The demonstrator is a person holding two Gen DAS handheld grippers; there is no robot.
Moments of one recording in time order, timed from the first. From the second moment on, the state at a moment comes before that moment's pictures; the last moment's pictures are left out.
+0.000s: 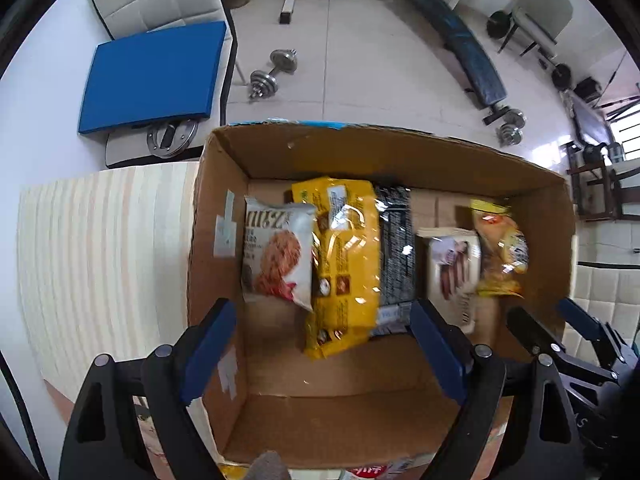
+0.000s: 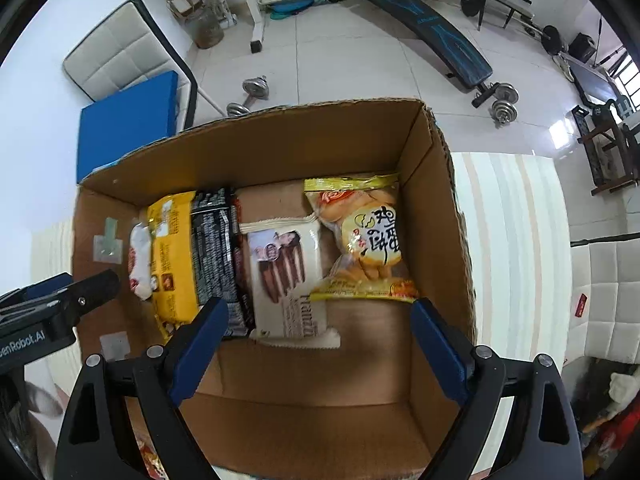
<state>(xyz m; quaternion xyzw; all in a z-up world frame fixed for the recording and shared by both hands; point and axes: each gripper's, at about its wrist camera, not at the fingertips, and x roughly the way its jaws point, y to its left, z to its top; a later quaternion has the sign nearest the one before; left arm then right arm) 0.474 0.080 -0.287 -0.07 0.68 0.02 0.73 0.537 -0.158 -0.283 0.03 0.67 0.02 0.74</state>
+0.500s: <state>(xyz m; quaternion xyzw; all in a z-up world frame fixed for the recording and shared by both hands) 0.335 0.085 -0.218 -0.06 0.62 0.05 0.78 0.415 -0.148 -0.233 0.06 0.66 0.08 0.74</state>
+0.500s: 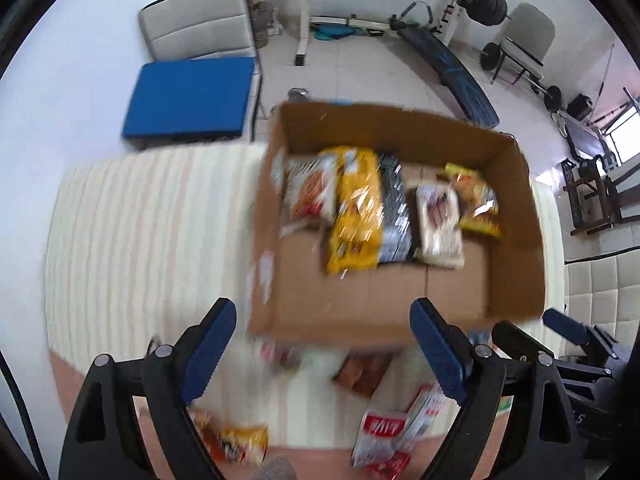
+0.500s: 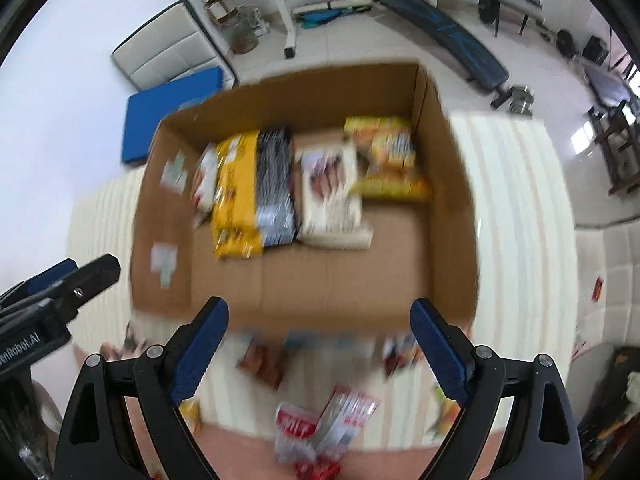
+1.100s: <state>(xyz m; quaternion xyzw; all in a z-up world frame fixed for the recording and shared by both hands) 0.139 0.180 -0.377 -0.17 0.75 0.16 0.62 0.255 -0.077 -0.399 0.04 0.80 0.11 0.58</state>
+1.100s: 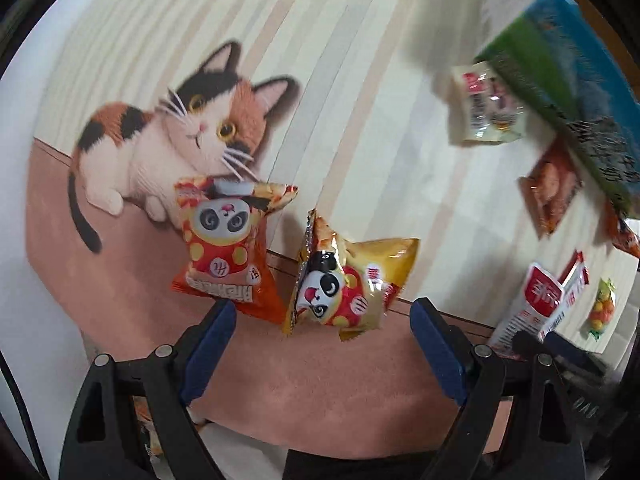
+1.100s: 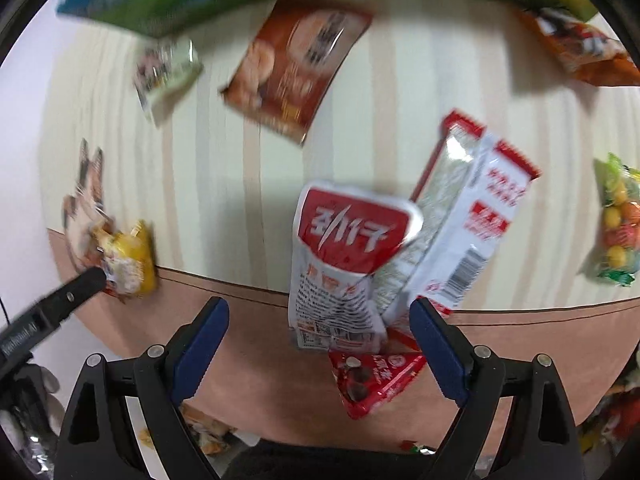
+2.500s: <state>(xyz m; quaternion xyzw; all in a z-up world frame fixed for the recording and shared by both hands) 0.197 0.088 -0.269 -0.18 0.69 0.04 0.70 0.257 -0.133 -0.288 0.10 0.72 0.16 0.67</state>
